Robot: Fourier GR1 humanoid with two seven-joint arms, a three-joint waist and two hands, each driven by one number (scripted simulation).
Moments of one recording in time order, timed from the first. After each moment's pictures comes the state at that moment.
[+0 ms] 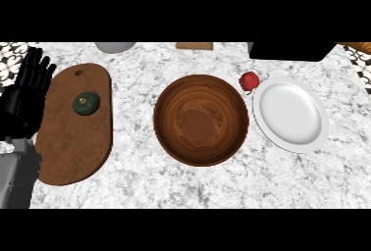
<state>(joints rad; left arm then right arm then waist) -0.32 0.30 0.20 -1.44 0.14 0.01 -0.01 -1.34 -0.63 -0.13 -0.31 0.81 0.42 -0.93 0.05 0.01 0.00</state>
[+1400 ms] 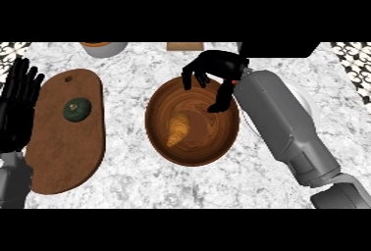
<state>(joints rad) -0.23 0.30 0.22 -1.52 0.13 0.02 -0.01 -1.08 -0.10 0.14 -0.62 0.81 0.44 -0.54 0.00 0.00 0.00</state>
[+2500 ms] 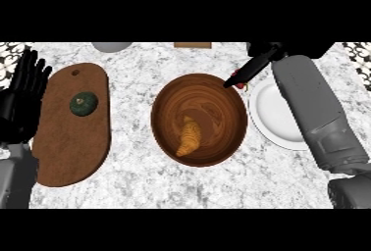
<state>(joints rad) -0.28 0.29 0.21 -1.50 0.13 0.01 -0.01 -1.15 -0.20 -0.29 -0.41 0.41 0.43 -0.46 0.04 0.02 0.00</state>
